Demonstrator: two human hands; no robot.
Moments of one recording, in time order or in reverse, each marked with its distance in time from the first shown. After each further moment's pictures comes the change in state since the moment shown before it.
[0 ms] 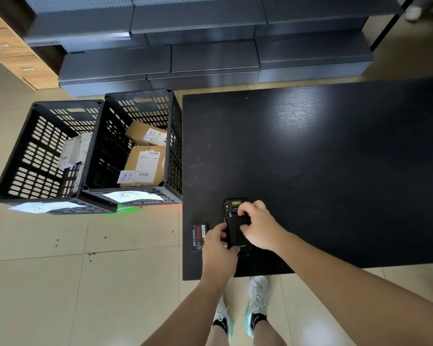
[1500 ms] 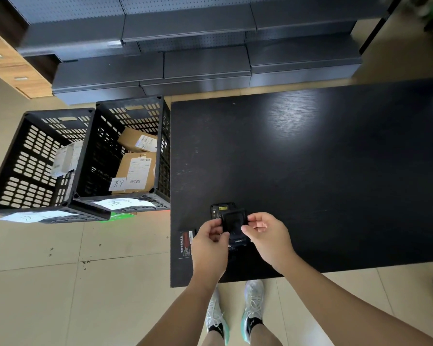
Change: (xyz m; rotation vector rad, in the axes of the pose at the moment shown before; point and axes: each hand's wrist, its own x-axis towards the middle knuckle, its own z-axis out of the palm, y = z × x) left_hand -0.001 0.037 0.006 -0.167 0.129 0.030; right_hand -0.045 0.018 -0.017 0.578 0.339 0.183
